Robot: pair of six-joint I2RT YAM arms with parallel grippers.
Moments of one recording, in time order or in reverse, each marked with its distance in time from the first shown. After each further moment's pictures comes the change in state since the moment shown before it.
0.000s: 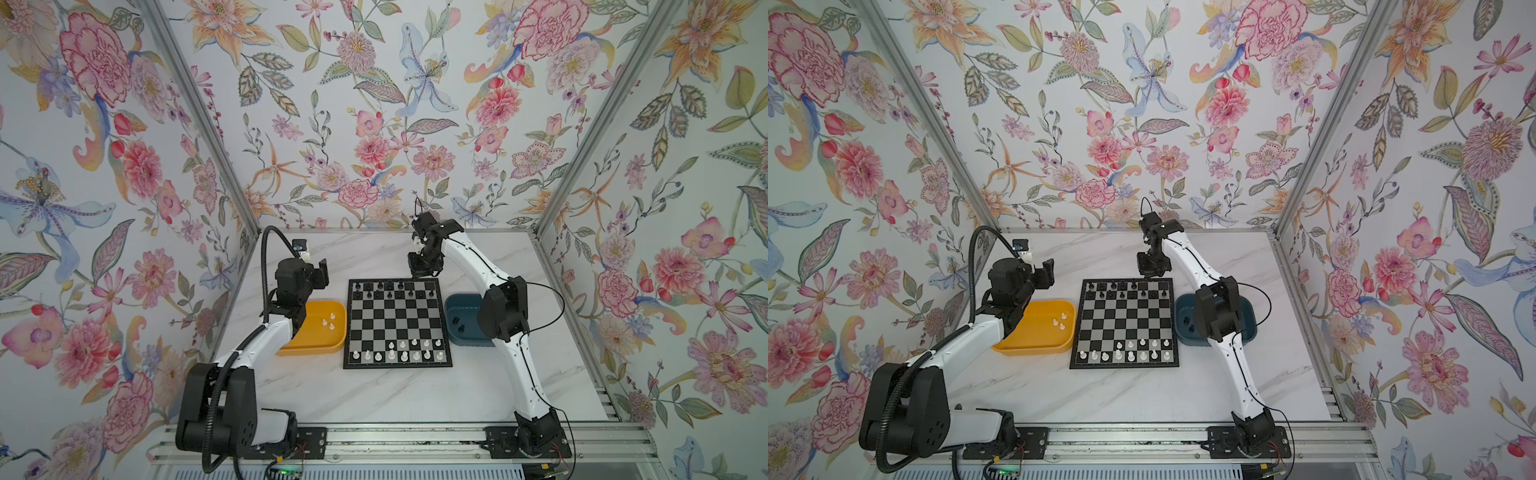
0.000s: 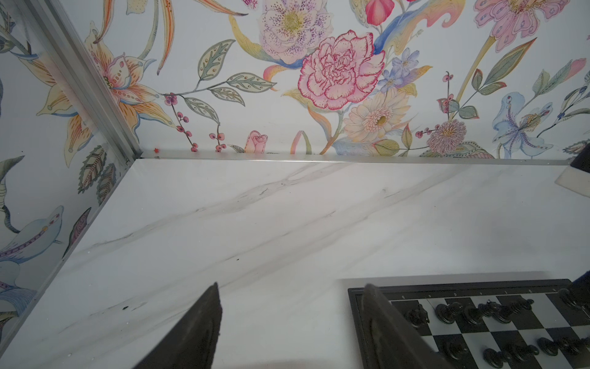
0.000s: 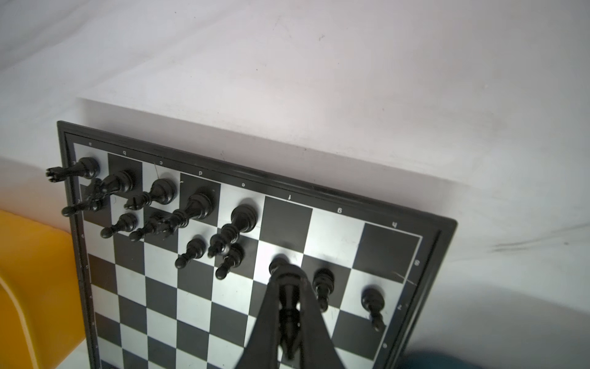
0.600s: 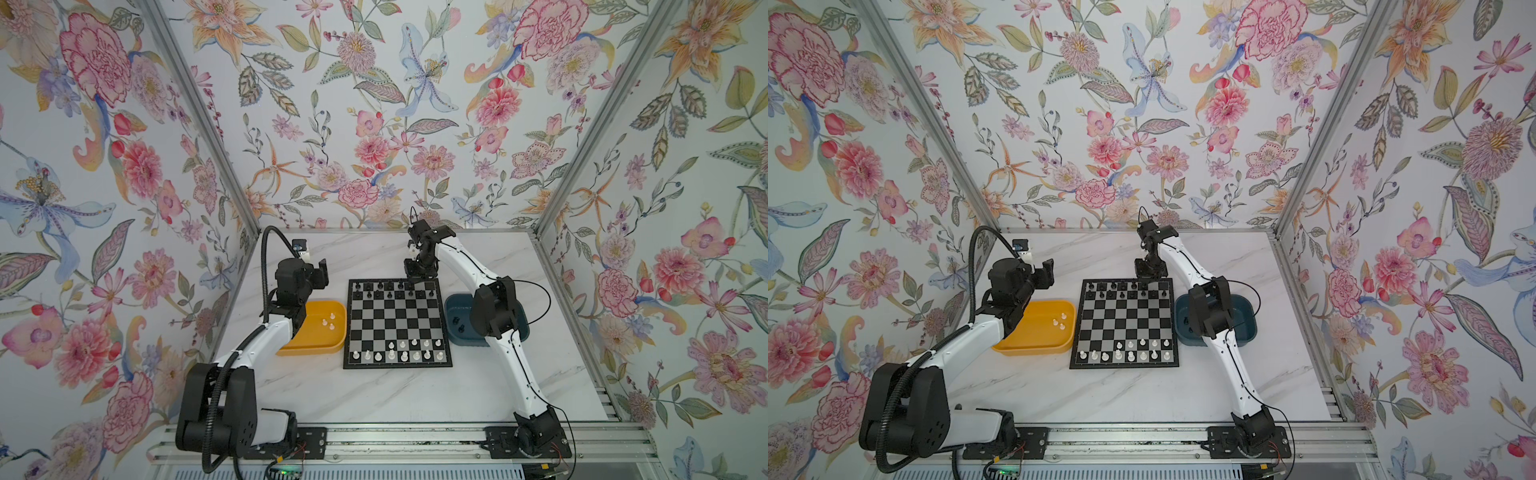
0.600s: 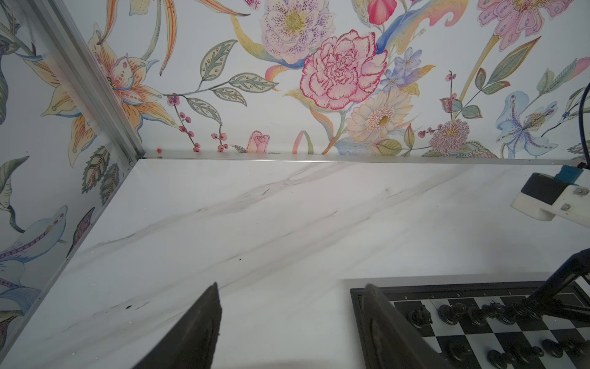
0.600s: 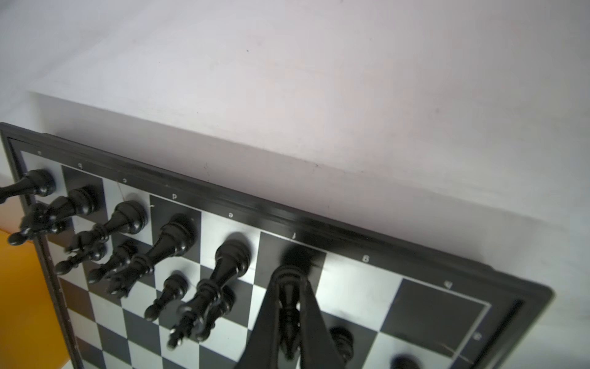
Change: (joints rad) left arm 0.000 0.000 0.000 -0.001 -0.007 0.004; right arm 0.000 0.108 0.057 -0.003 -0.048 0.000
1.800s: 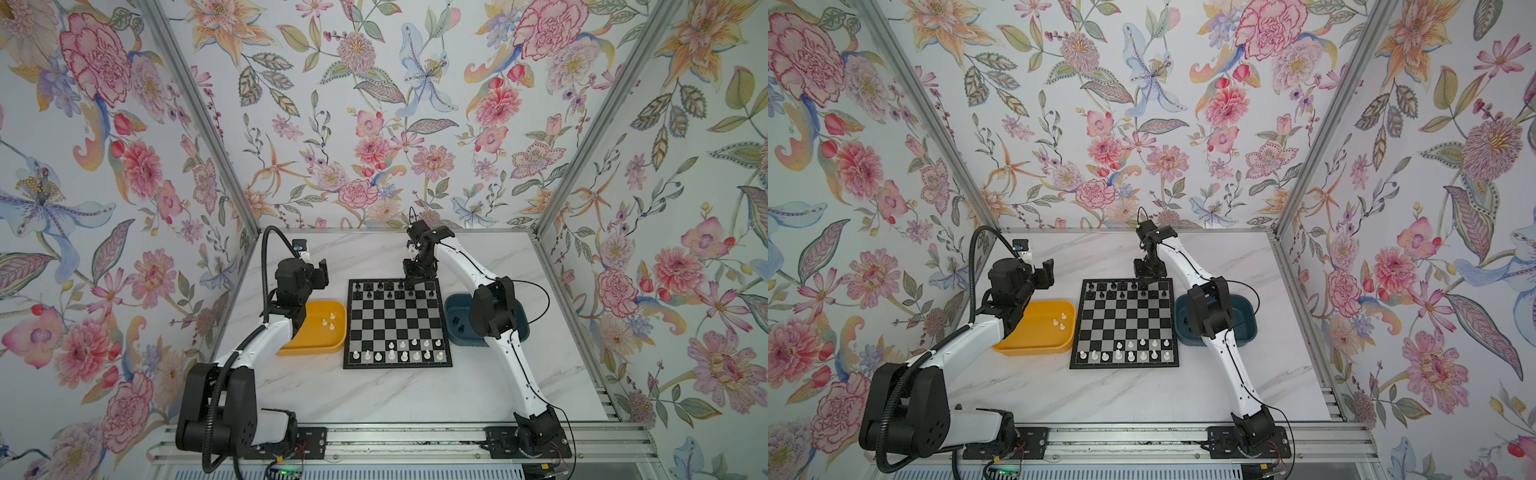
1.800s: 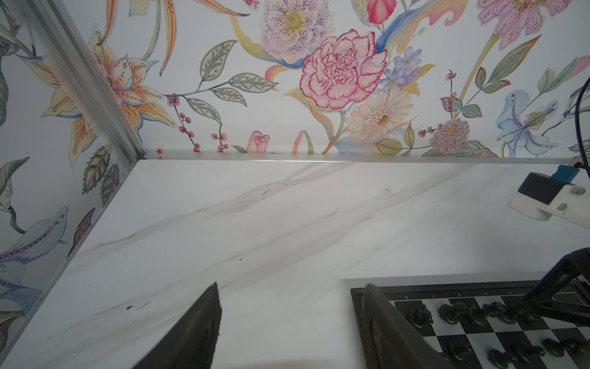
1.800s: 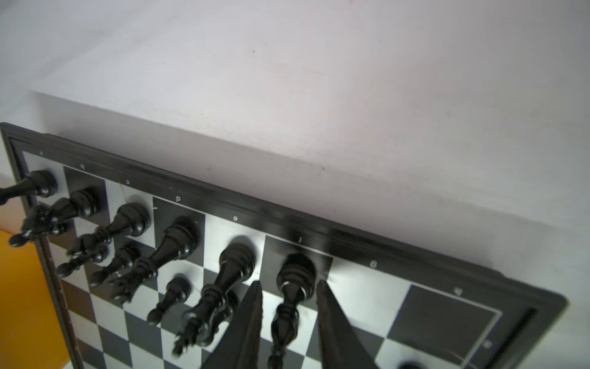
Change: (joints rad) left arm 0.000 0.000 0.000 0.000 0.000 0.004; right arm 0.006 0.007 0.013 0.000 0.000 0.000
